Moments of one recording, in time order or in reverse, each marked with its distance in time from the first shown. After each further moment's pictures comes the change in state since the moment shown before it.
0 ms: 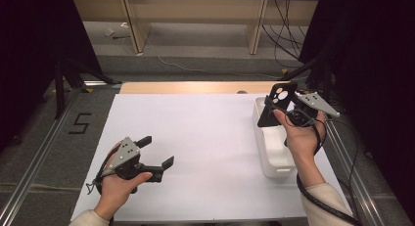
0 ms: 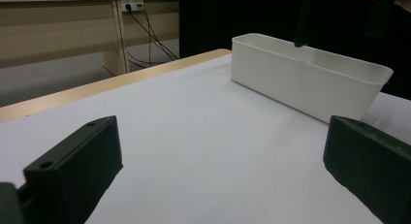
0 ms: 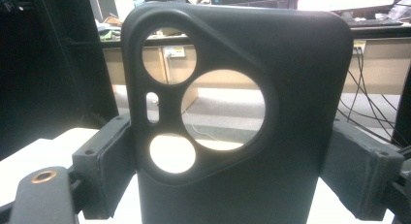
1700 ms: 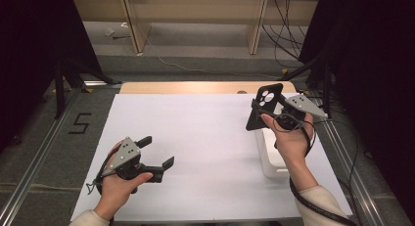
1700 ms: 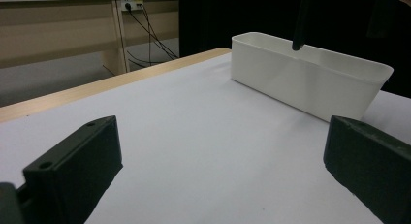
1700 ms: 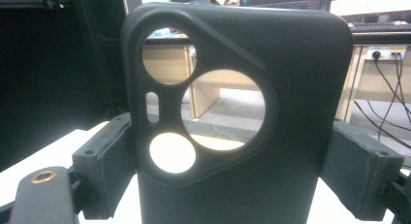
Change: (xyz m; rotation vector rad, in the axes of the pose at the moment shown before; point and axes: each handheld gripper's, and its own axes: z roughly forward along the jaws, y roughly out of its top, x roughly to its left) left arm -0.001 0.000 0.000 0.003 0.000 0.005; right arm 0.032 0.000 0.001 0.005 0.094 -0.029
